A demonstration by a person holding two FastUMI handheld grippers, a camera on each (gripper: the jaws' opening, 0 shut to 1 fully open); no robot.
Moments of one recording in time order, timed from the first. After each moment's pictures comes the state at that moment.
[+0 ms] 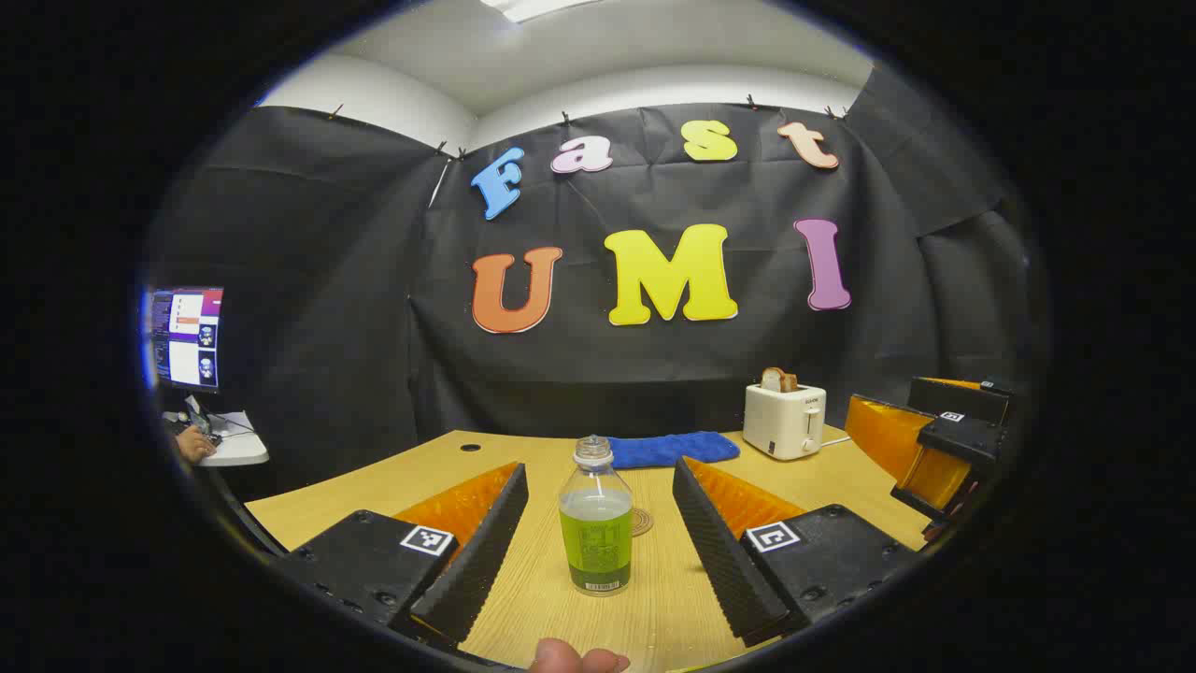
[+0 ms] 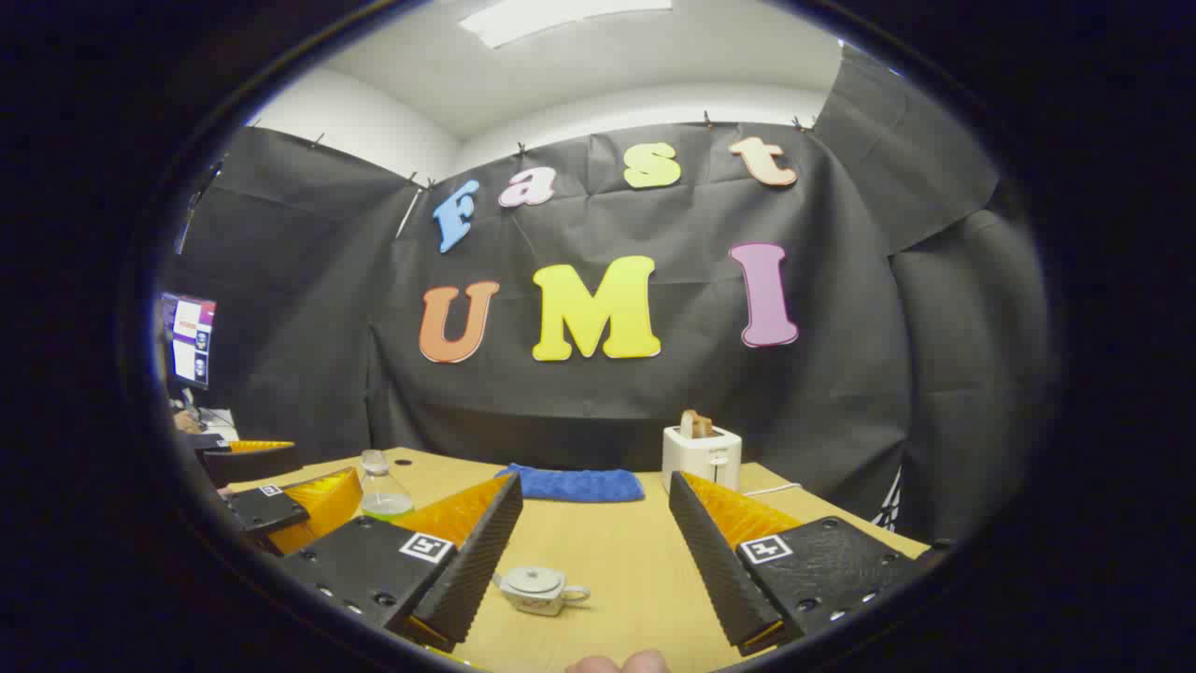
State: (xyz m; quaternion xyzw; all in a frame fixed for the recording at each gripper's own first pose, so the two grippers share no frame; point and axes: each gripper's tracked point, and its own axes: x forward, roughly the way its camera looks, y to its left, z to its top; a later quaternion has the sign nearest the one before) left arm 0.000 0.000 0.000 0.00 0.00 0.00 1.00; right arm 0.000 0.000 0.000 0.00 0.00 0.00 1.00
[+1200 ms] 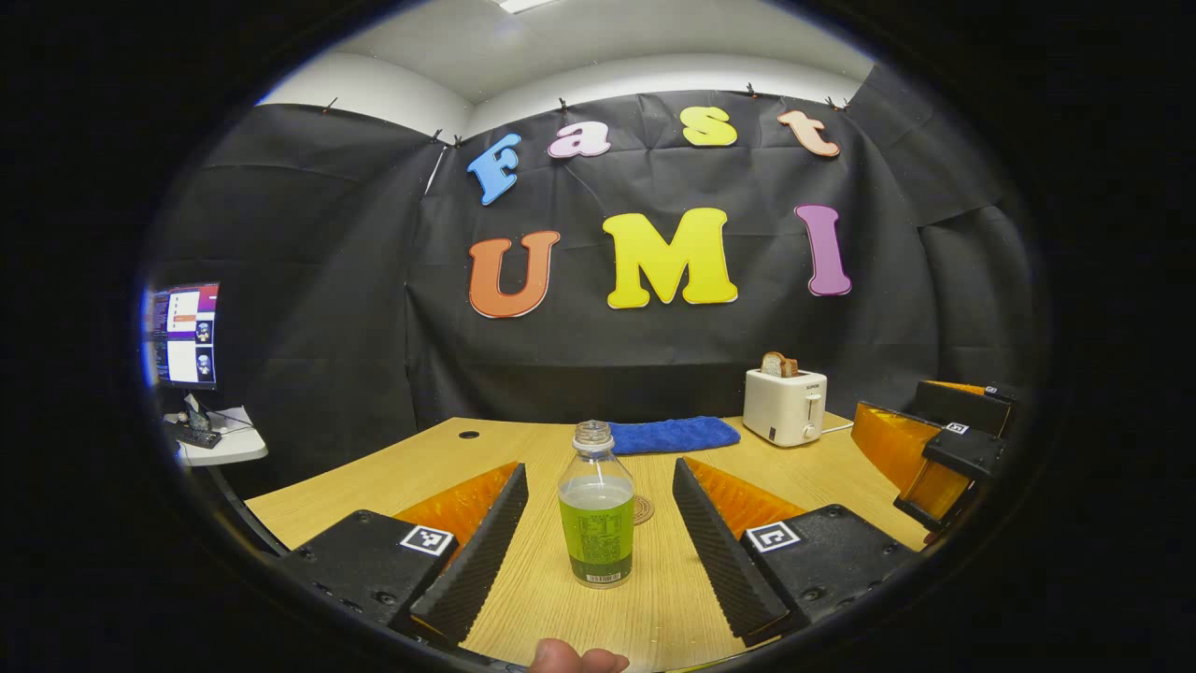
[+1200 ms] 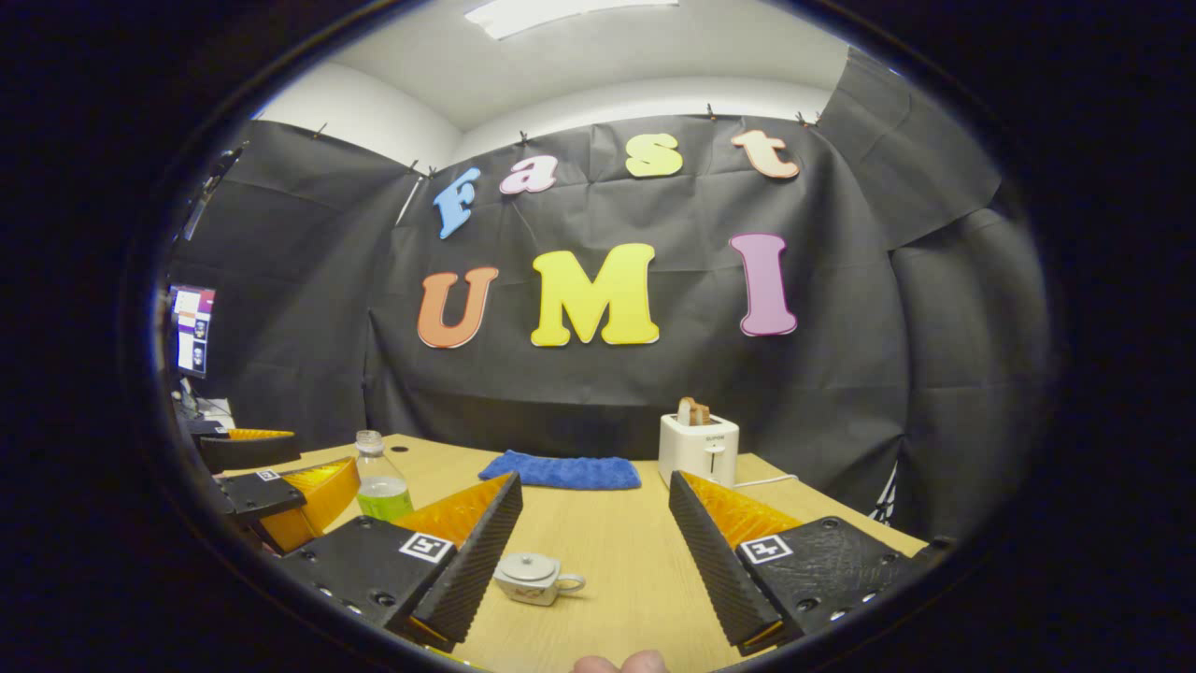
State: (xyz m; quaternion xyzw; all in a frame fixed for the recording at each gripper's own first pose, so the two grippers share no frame) left arm 0.002 0.000 -0.011 0.00 0.02 0.00 1.00; right arm 0.001 0.004 -0.018 0.00 0.02 0.00 1.00
